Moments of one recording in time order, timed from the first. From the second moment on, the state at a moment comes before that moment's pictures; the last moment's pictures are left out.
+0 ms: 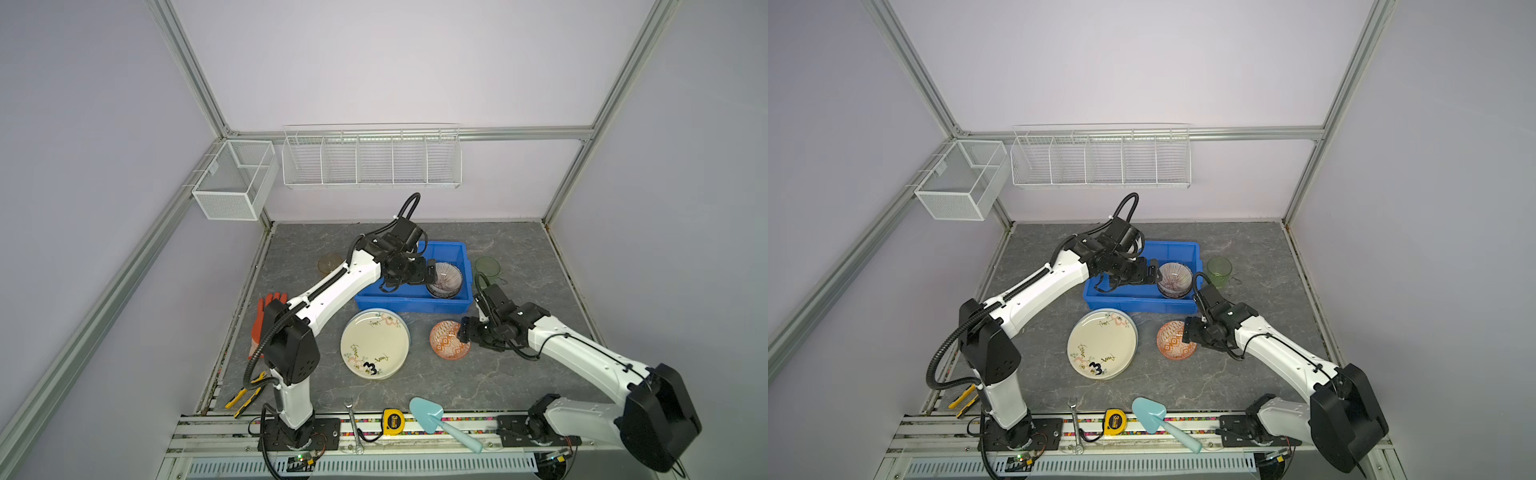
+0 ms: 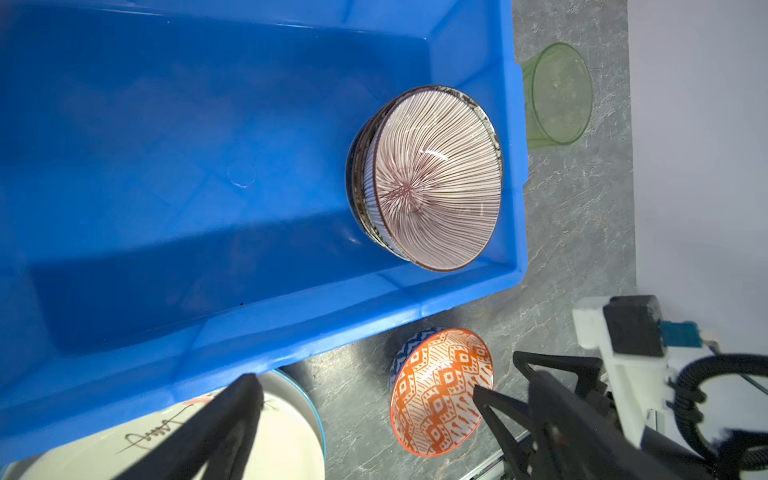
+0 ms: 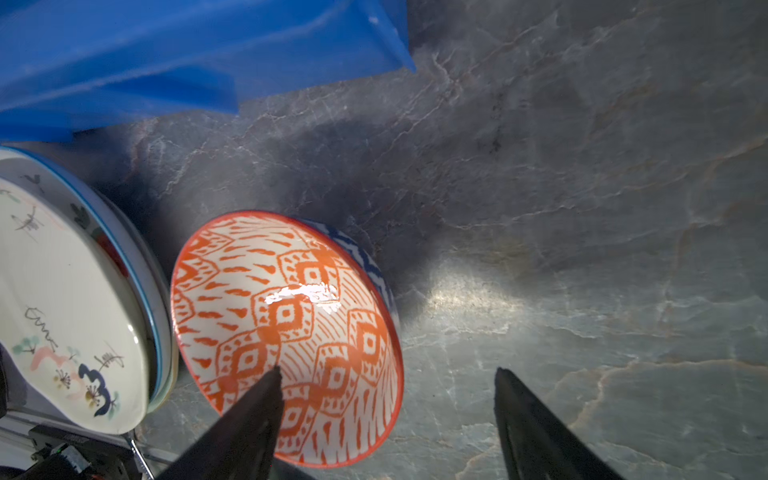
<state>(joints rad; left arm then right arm) -0.75 1.81 1.72 -0.92 0.17 -0.60 0.58 1.26 0.78 -0.74 -0.09 0.74</state>
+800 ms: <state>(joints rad) -0.80 1.59 1.31 -0.77 0.20 -0.79 0.61 1.39 0.77 -0.64 -0.08 0.75</state>
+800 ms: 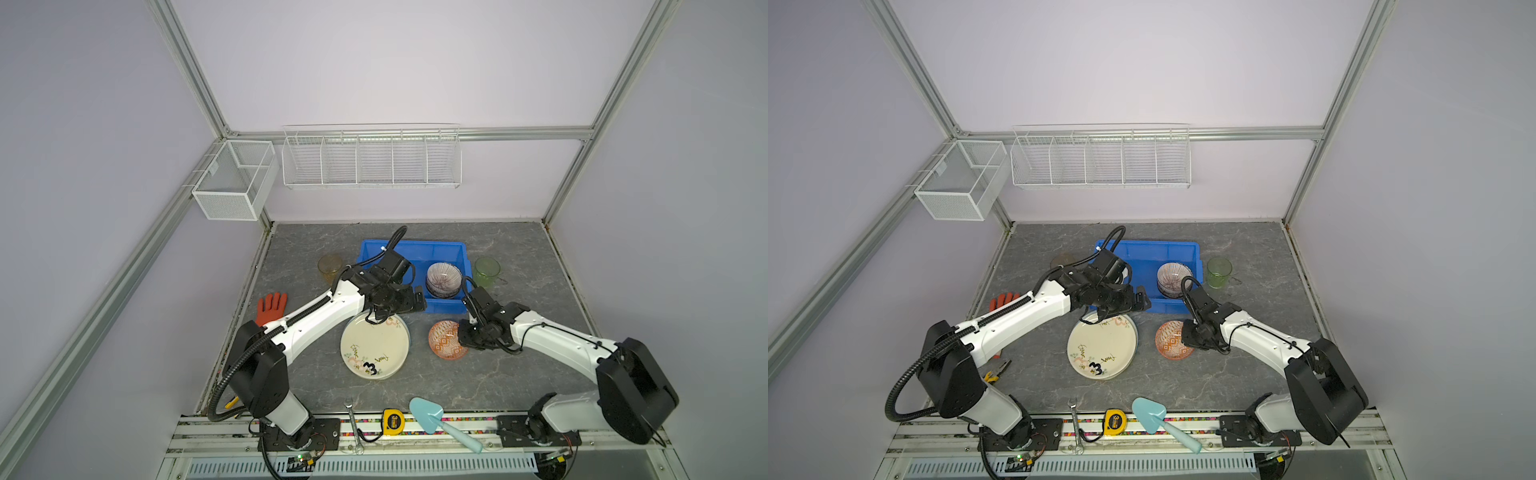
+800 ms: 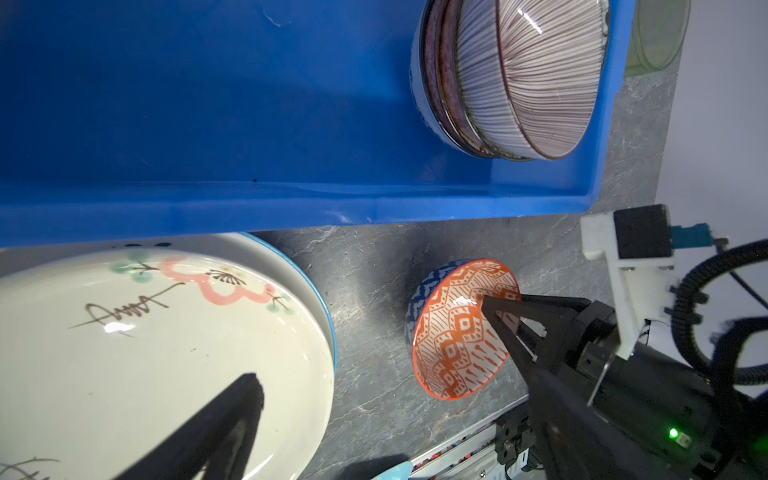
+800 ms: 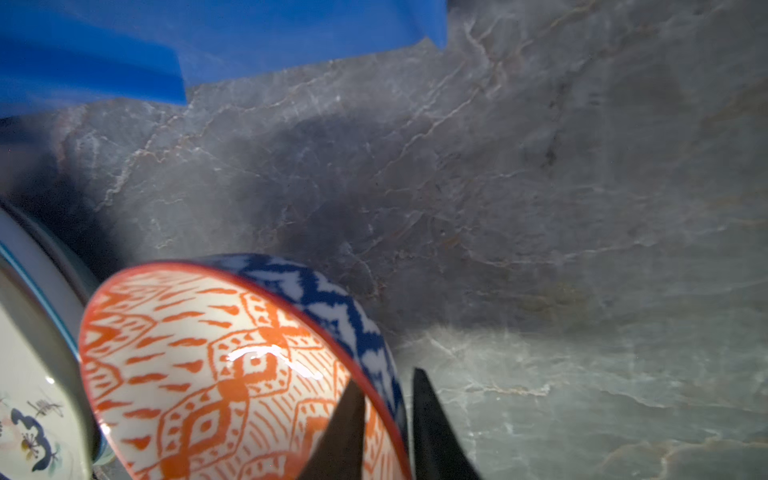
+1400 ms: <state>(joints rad) -0.89 1.66 1.30 -0.74 0.21 -0.83 0.62 1.33 0.83 -0.73 -0.05 0.73</state>
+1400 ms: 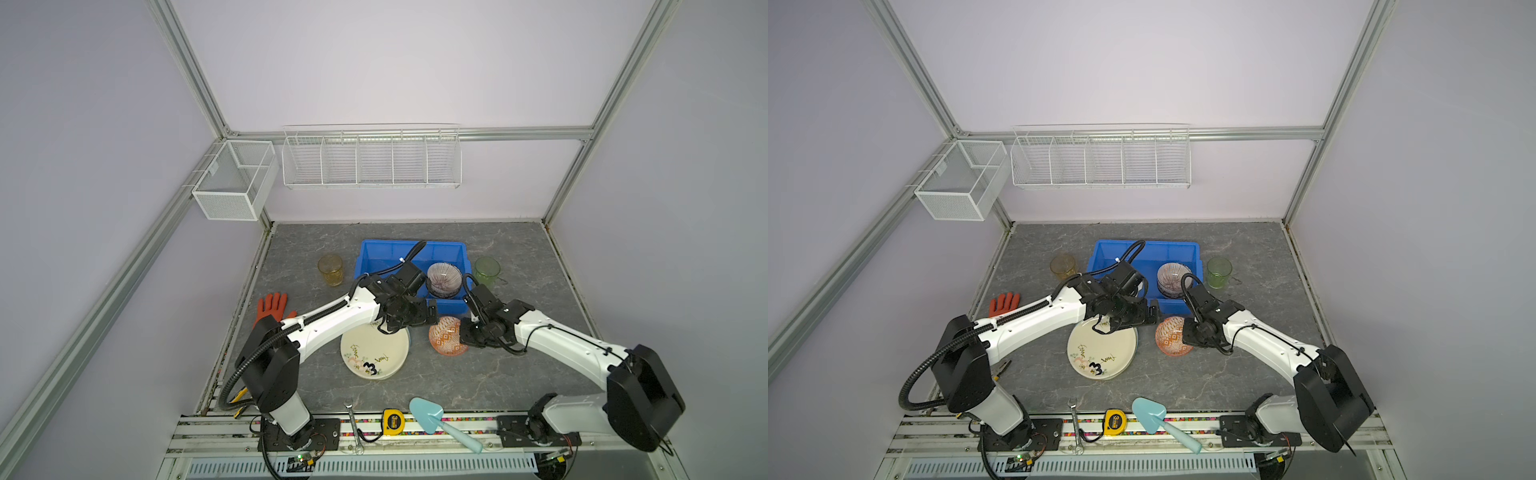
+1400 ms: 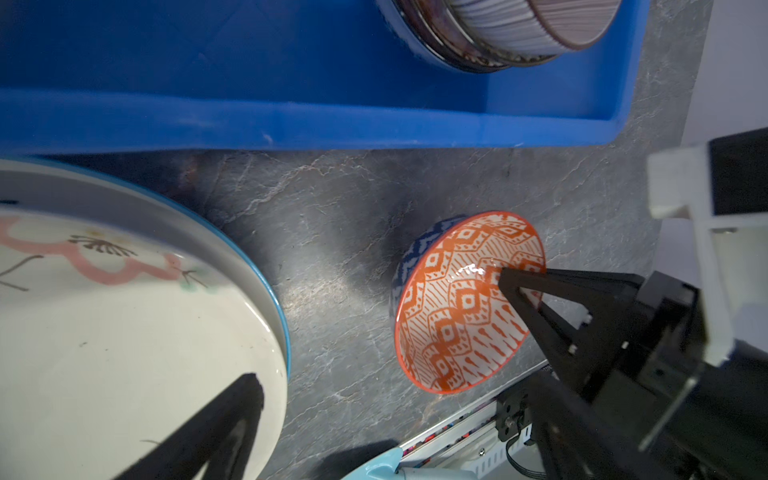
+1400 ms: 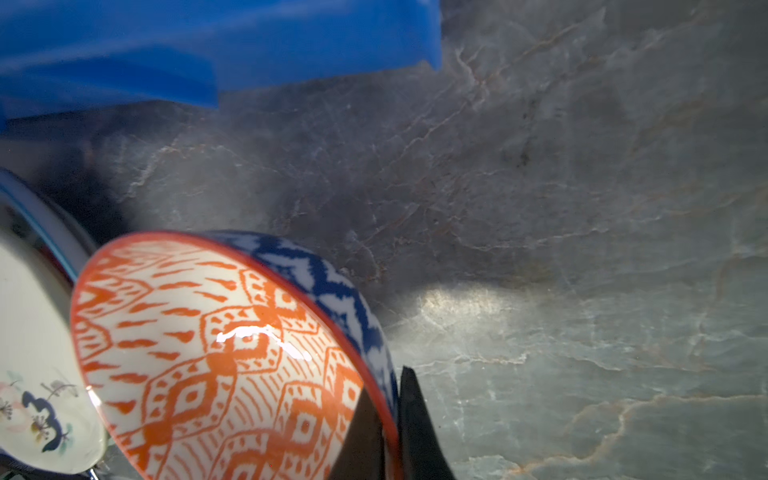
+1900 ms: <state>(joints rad) -0.90 1.71 1.35 -0.77 0.23 -0.81 0.63 1.30 0.95 -0.81 -0.05 0.72</state>
